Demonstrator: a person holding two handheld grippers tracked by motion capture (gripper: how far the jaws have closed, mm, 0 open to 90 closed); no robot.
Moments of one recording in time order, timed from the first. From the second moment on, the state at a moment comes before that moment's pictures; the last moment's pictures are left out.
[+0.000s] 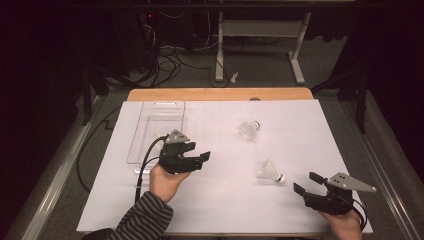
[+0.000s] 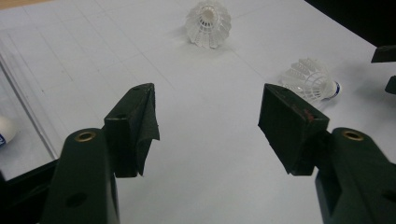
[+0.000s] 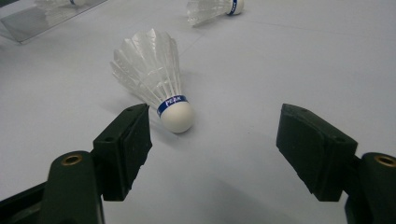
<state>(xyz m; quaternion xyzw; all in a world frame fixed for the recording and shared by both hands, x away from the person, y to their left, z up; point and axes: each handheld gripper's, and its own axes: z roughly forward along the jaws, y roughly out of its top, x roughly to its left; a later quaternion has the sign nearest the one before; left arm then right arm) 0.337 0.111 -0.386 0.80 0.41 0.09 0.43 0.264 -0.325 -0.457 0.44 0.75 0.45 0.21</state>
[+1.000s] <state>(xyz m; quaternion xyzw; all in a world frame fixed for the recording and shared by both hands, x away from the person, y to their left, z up) 0.365 0.080 -0.382 0.83 0.41 0.06 0.38 0.264 -0.325 -0.457 0.44 0.75 0.45 0.21</state>
